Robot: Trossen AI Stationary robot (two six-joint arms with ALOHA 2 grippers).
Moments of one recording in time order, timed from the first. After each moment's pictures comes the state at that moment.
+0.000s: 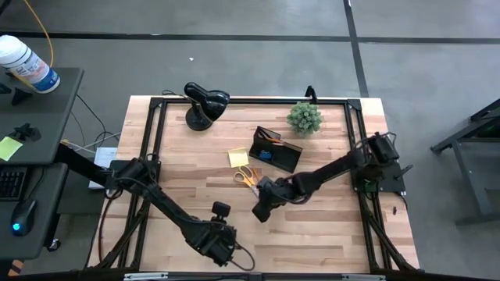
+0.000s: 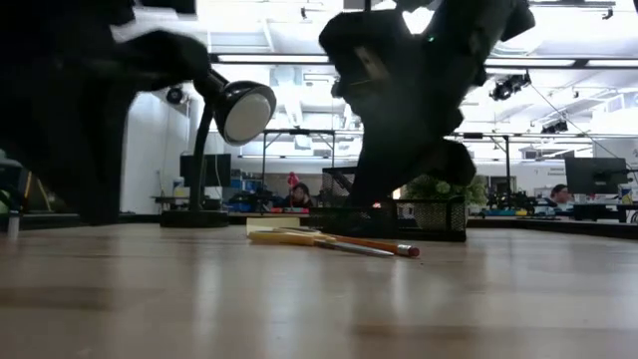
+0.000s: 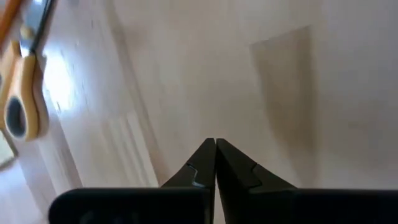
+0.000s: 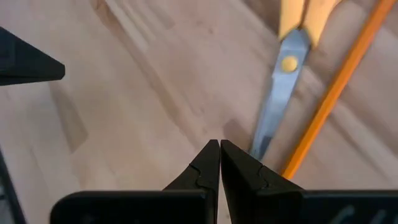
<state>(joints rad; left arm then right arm) -0.59 2.06 1.47 -0.95 -0.39 -0.36 0.30 1.88 1.15 -0.25 0.11 1.02</state>
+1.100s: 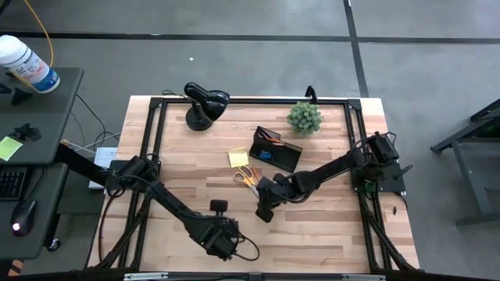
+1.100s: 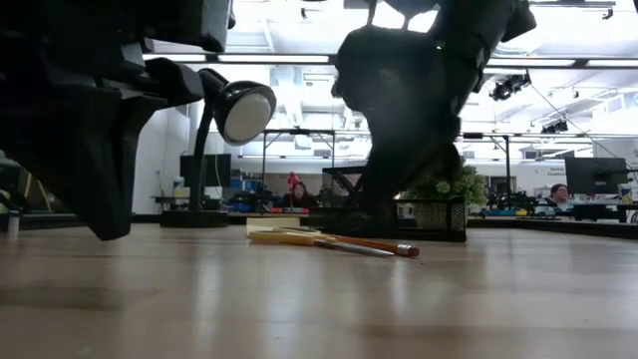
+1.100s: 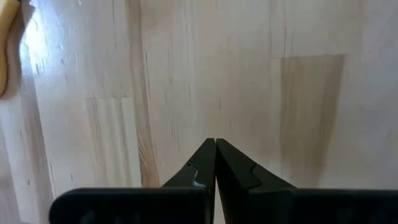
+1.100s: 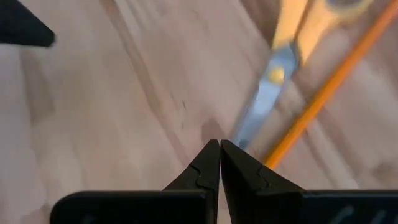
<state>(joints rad) -0.54 2.06 1.44 -0.91 -0.33 -0.56 0.29 1.88 1.15 -0.28 0.15 0.79</state>
